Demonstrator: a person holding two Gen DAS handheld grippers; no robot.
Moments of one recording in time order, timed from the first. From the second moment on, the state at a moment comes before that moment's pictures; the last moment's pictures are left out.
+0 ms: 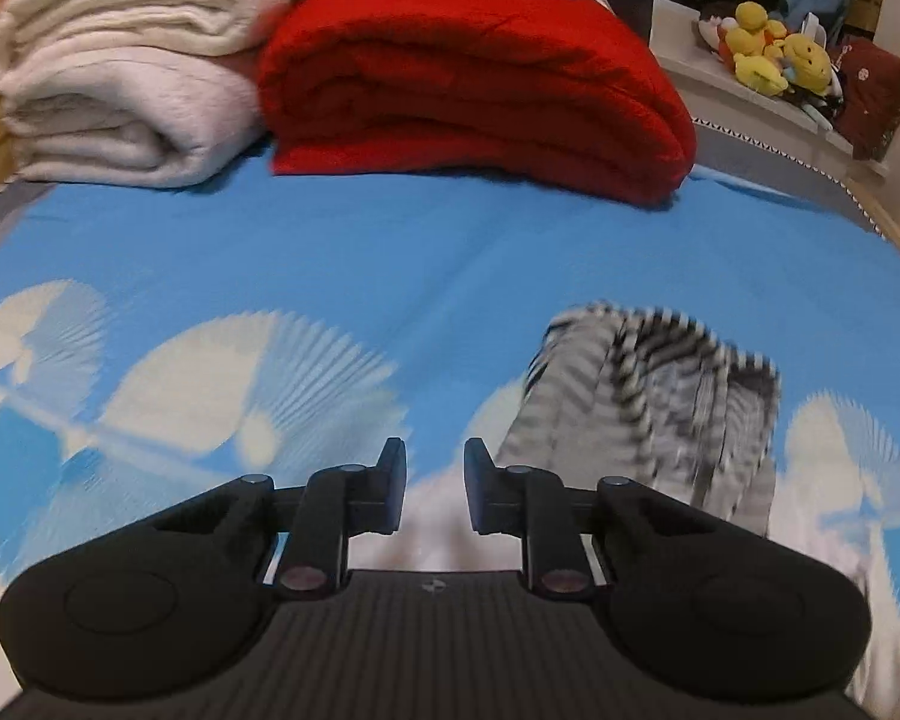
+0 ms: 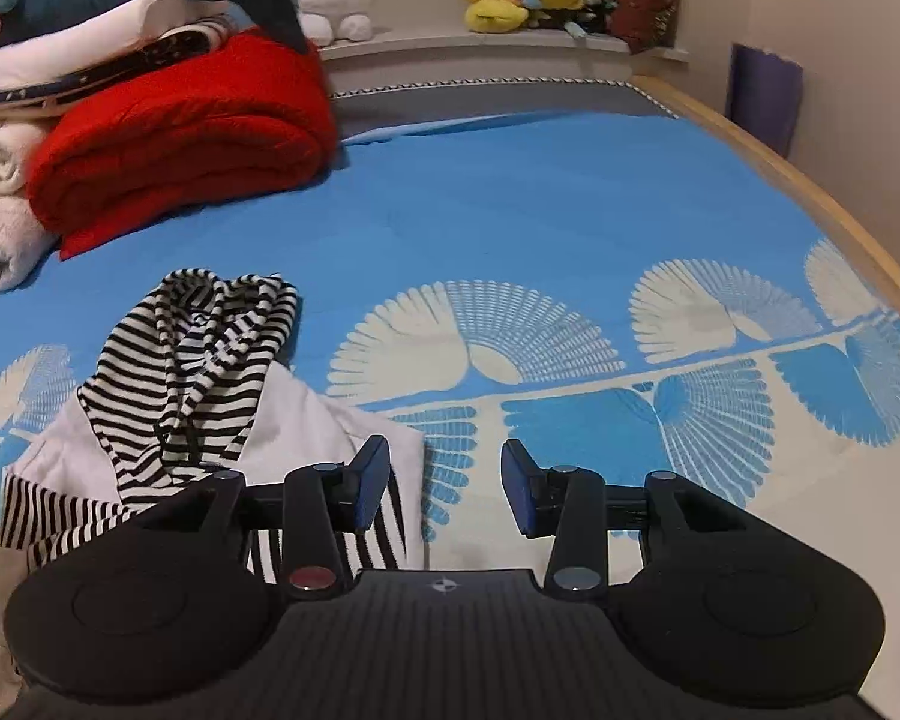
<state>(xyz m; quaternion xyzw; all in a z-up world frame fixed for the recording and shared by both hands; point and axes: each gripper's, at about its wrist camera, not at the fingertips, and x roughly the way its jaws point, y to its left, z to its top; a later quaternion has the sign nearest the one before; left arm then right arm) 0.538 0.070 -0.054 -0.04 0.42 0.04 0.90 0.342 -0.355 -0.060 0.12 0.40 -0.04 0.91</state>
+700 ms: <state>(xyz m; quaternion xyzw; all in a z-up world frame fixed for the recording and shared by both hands) 0.749 0.000 -0.156 -0.11 0.53 0.03 0.84 0.359 -0.360 -0.078 0.14 0.42 -0.03 0.90</state>
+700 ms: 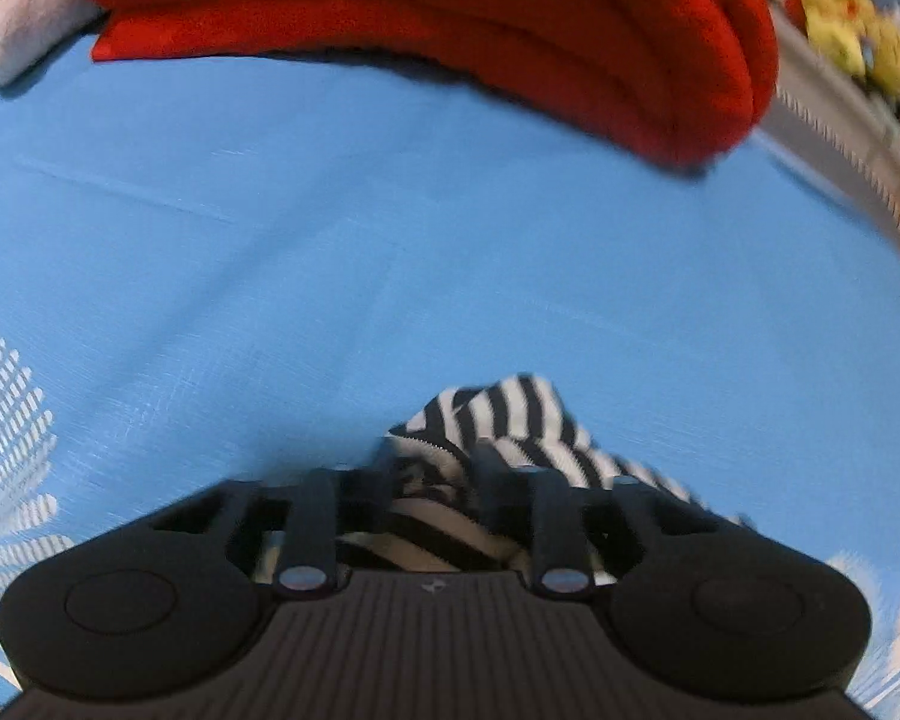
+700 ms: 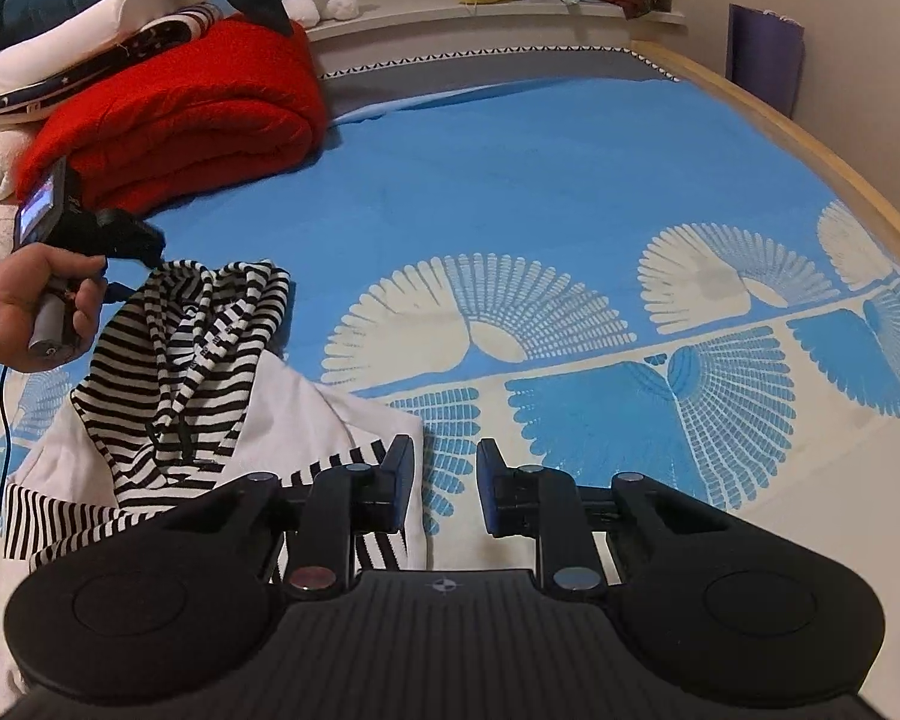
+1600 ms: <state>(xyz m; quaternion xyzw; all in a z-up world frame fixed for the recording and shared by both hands) 0.358 0.110 -0.067 -0.25 0.47 -0.08 0.84 0.334 -0.340 -0.048 0.26 0.40 0.02 0.88</state>
